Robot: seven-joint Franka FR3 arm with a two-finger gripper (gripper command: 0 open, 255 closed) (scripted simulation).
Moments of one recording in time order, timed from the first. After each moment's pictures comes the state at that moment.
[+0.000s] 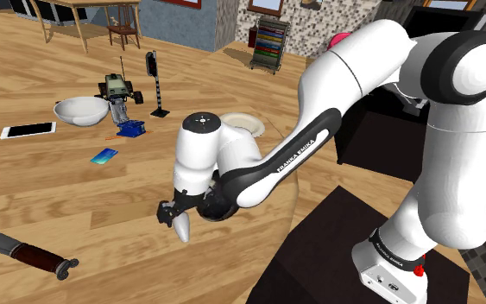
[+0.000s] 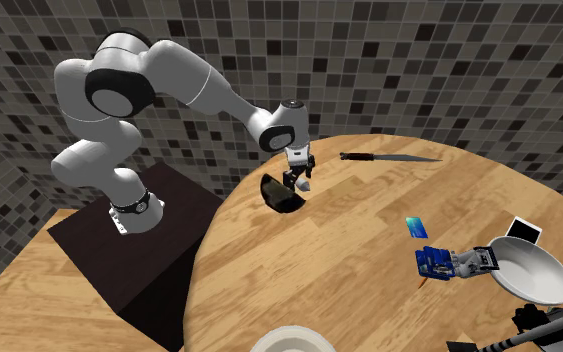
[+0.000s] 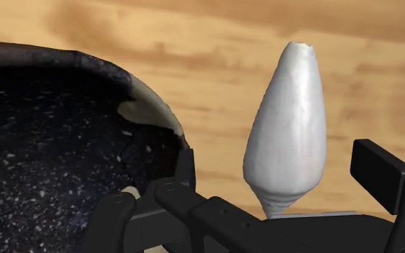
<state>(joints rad) 0.21 0.45 0.58 -2.03 -0.45 2.49 1.23</state>
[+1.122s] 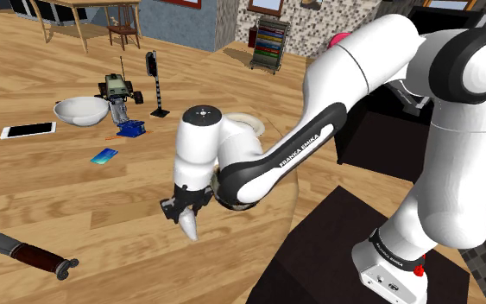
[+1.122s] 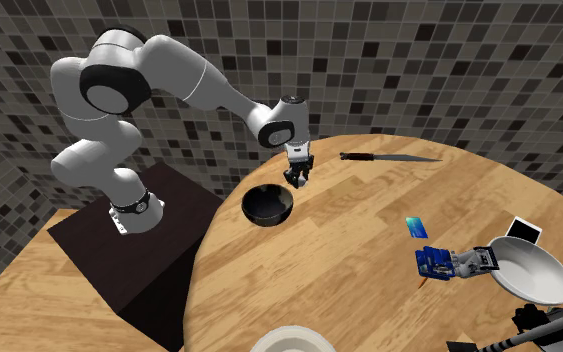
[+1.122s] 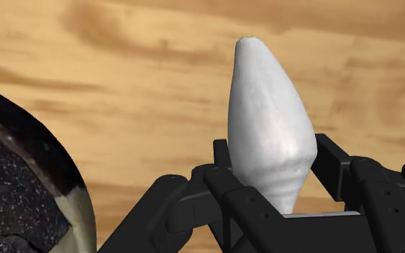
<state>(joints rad) 0.19 0.42 0.60 -2.03 -0.42 2.46 1.22</state>
